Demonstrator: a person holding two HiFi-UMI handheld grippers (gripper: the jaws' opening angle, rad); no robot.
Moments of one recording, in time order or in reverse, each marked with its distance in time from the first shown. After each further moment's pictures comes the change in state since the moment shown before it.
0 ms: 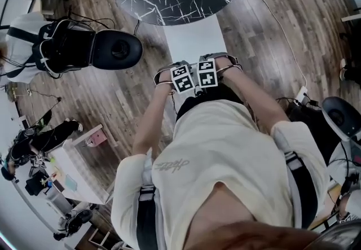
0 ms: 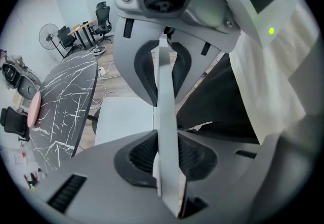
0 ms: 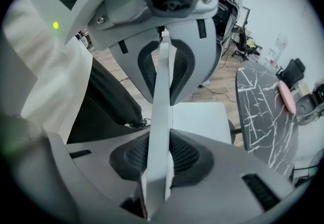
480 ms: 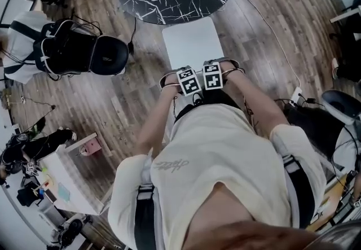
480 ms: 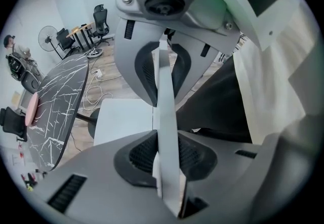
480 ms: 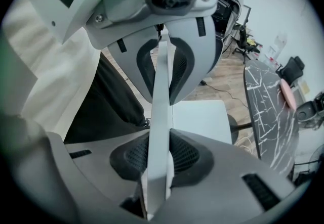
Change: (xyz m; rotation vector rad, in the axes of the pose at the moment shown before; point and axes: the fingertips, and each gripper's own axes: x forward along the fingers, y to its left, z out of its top) left arm 0.006 -0.057 0.000 0.009 -0.029 -0.016; right arm 0.005 0.058 -0.003 0.028 0.025 0.001
